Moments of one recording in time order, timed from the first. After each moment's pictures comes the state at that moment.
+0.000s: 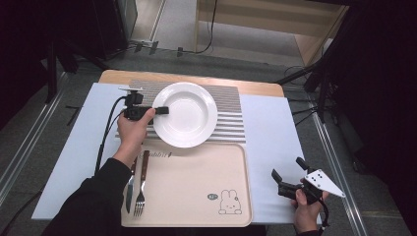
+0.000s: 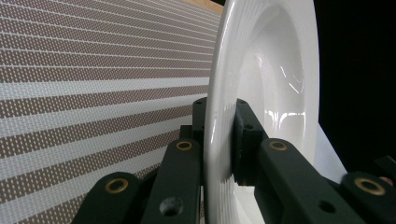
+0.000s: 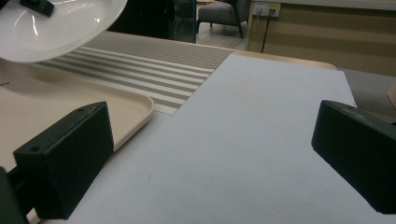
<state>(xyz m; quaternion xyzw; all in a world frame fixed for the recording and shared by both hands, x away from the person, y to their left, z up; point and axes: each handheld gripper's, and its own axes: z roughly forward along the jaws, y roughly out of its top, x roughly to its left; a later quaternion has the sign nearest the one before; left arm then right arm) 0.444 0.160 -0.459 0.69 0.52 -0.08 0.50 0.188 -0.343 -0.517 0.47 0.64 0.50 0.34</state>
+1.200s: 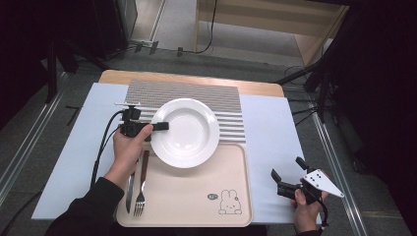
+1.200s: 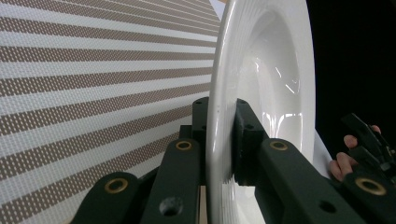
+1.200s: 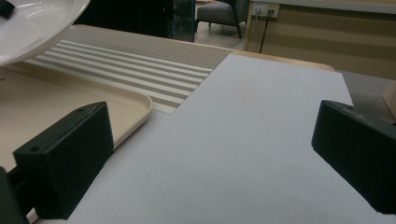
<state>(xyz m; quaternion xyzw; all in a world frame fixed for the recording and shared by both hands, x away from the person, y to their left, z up) 0.393 0.166 -0.463 0.71 0.49 -0.11 0.50 0.188 -0.341 -0.518 0.47 0.64 0.50 0.35</state>
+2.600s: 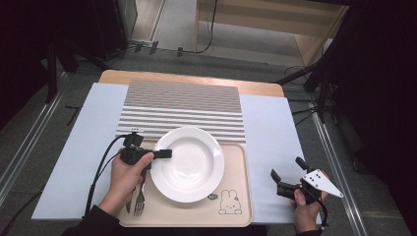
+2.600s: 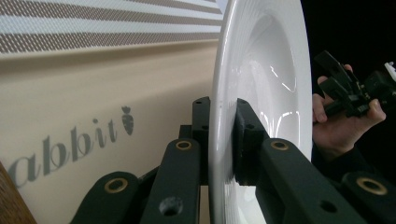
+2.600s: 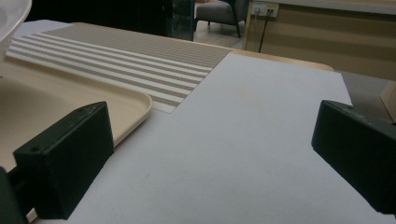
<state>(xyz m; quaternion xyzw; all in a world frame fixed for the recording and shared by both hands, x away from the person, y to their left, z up) 0.324 0.160 -0.483 0.73 0.46 -0.16 0.48 0.188 -0.340 -0.518 0.46 0.65 0.49 0.35</state>
